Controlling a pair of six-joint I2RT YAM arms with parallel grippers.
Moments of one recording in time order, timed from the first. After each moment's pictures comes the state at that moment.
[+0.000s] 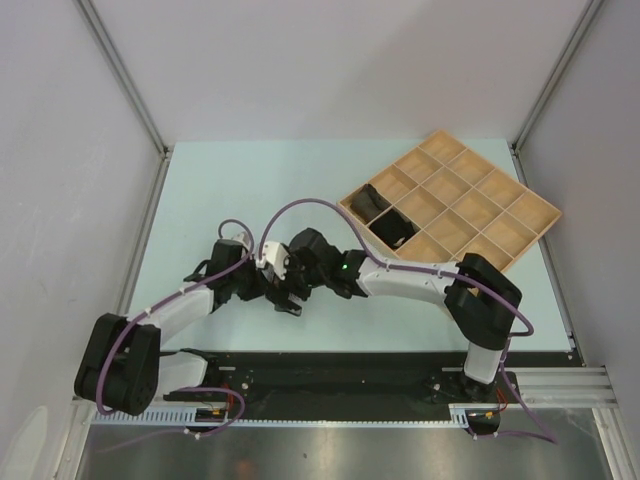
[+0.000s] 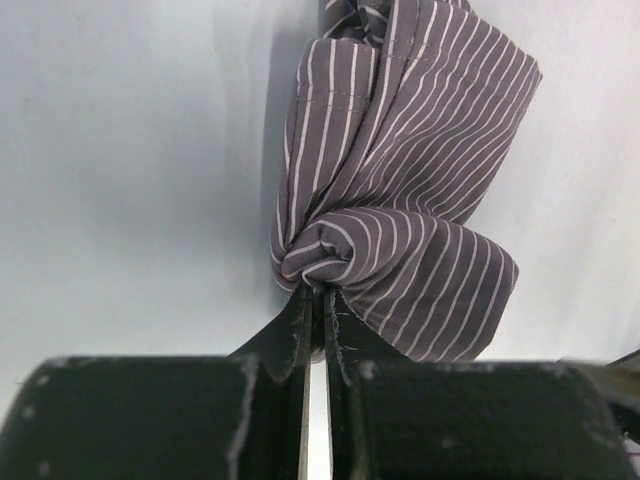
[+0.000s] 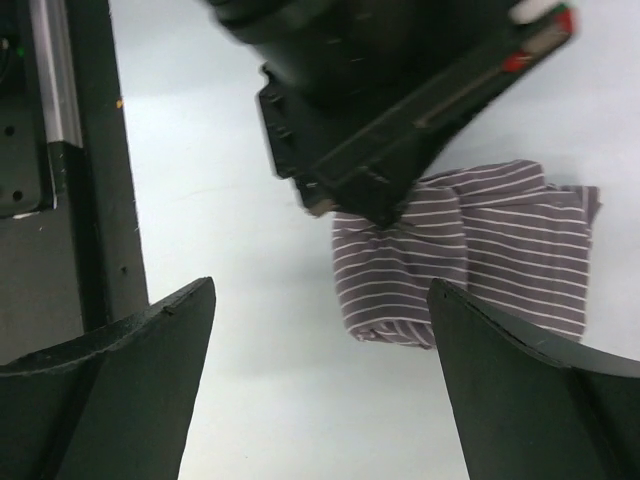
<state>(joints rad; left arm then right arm) -0.28 1.21 0.45 -0.14 0.22 -0.62 1.05 1.80 1.25 -0.10 -0.29 -0.21</state>
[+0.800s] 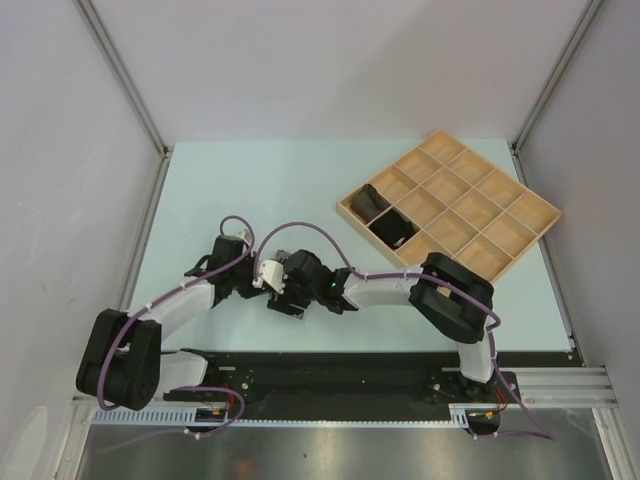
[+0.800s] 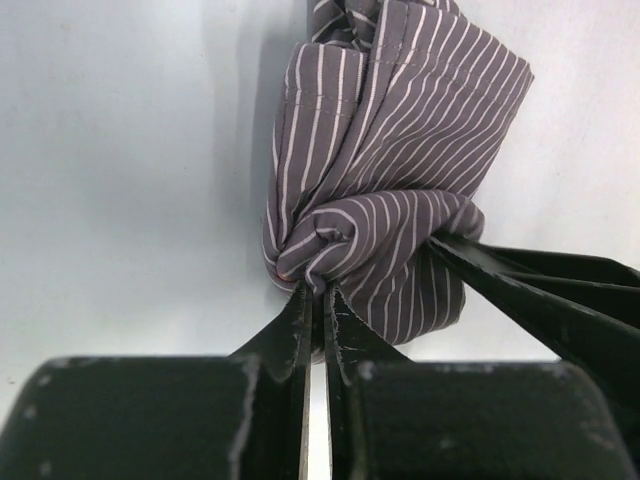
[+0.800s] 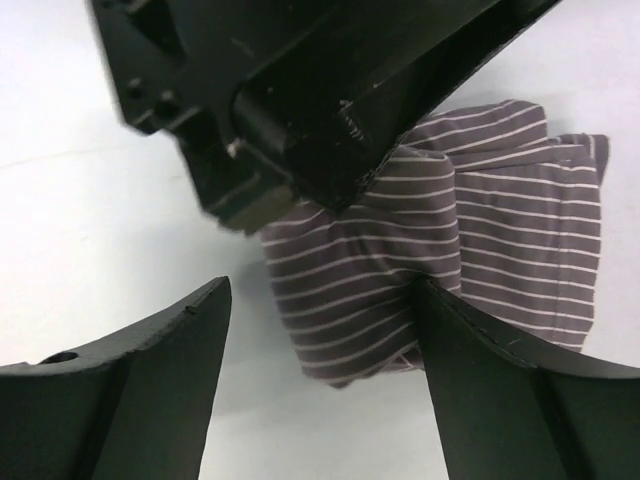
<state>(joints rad) -0.28 1.25 0.50 -0.19 0.24 -0.62 1.09 1.94 1.17 0.07 -0.07 -0.32</state>
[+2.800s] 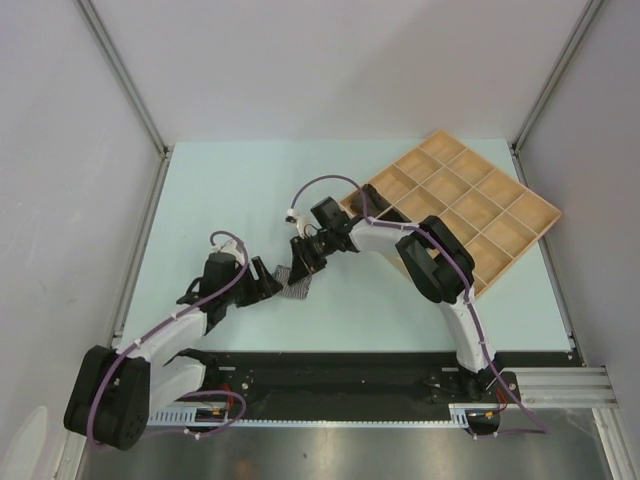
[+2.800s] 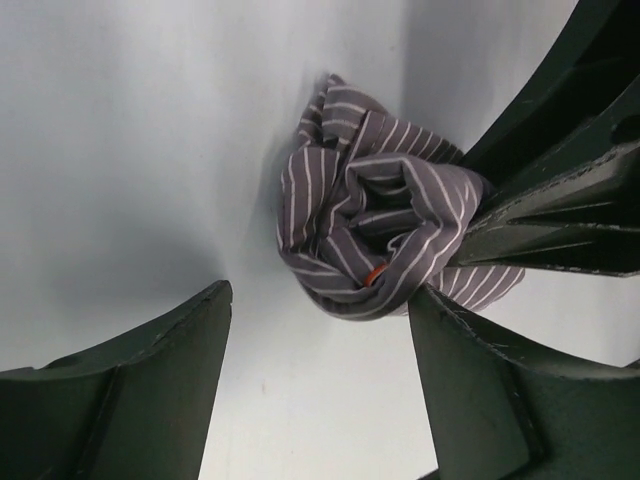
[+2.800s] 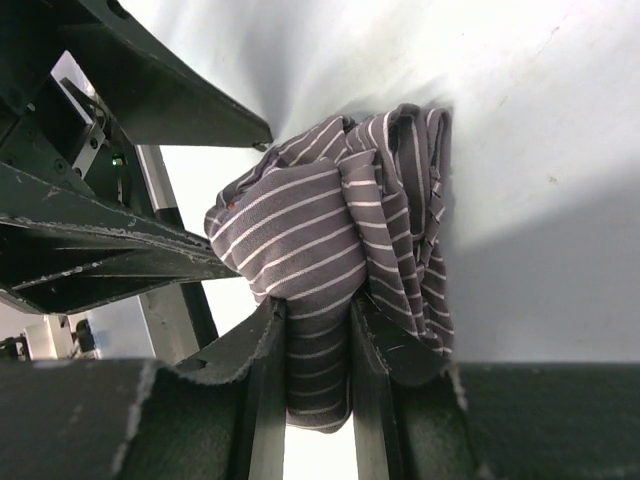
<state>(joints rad) -0.29 1.03 0.31 -0.03 0.20 -0.63 0.74 2.22 1.50 -0.19 -0.83 0.28</state>
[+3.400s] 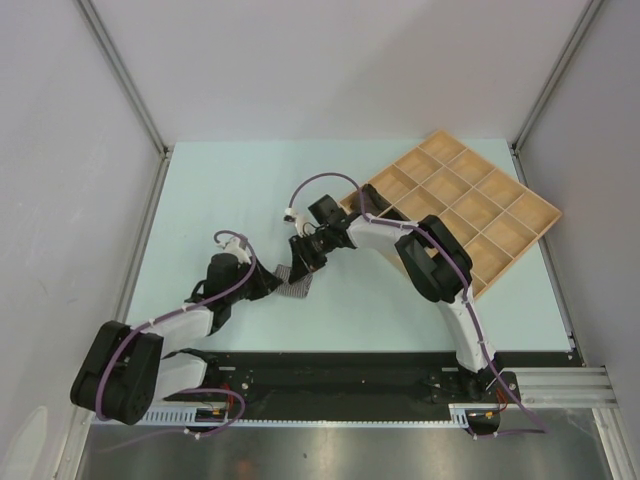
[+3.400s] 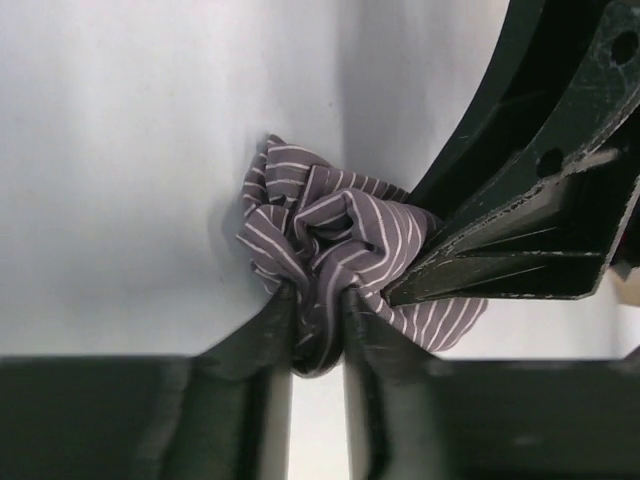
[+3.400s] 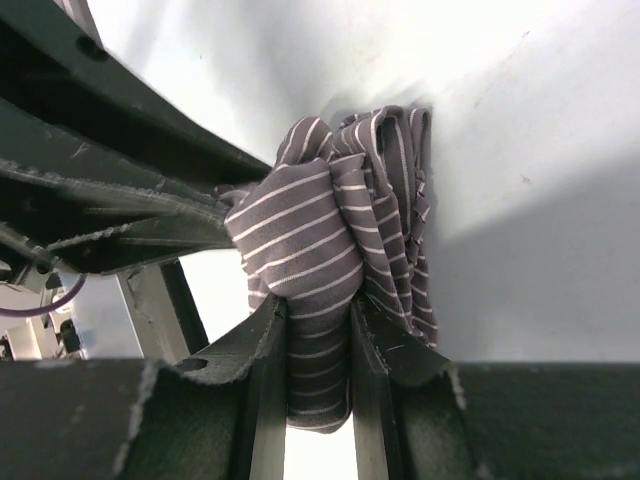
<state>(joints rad) -0.30 1.17 0.24 0.32 0.24 -0.66 0.74 2.24 1.57 -0.30 -0.80 0.23</state>
